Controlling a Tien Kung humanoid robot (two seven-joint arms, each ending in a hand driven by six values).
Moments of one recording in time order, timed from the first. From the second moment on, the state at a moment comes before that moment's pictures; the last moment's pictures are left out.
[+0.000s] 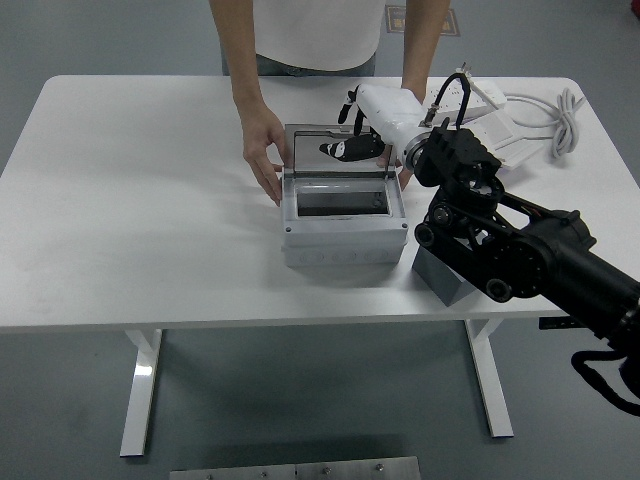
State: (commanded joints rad) left arm -0.09 0.21 -1.53 -0.31 1.36 0.08 0.48; right arm 0.90 -0.17 0.66 1.04 -1.89 -0.13 -0.35
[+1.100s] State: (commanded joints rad) left arm -0.12 0.21 -1.55 -0.32 1.41 0.06 0.49; right arm 1.01 -0.11 0.52 0.77 -1.72 -0.24 -0.23
